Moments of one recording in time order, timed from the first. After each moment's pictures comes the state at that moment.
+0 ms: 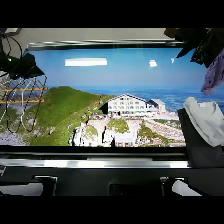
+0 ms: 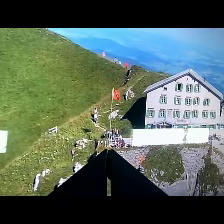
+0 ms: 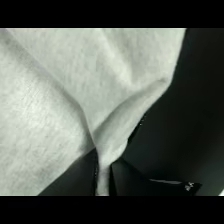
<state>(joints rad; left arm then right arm) 0.12 -1.55 1.97 1.10 -1.54 -1.68 -0.63 -1.30 1.33 -1.80 1.76 2.13</state>
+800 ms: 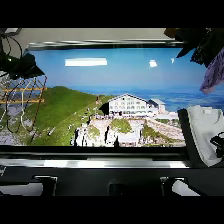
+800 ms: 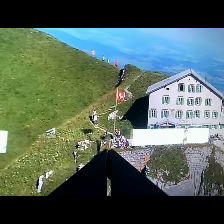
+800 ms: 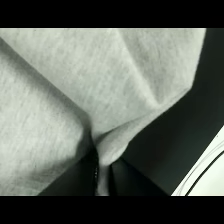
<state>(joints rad) 0.12 -1.55 1.97 1.10 -1.54 -1.68 -0.63 -1.28 1.00 -1.99 1.62 2.08</state>
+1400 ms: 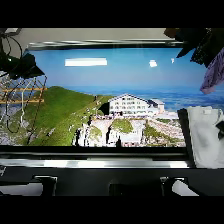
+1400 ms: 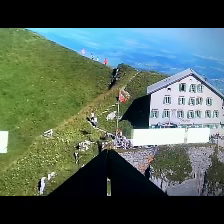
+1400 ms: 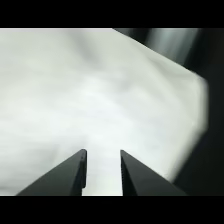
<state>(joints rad) 0.12 -1.55 1.97 1.10 -1.54 -1.68 -0.62 -1.27 1.17 -1.79 1.41 1.98</state>
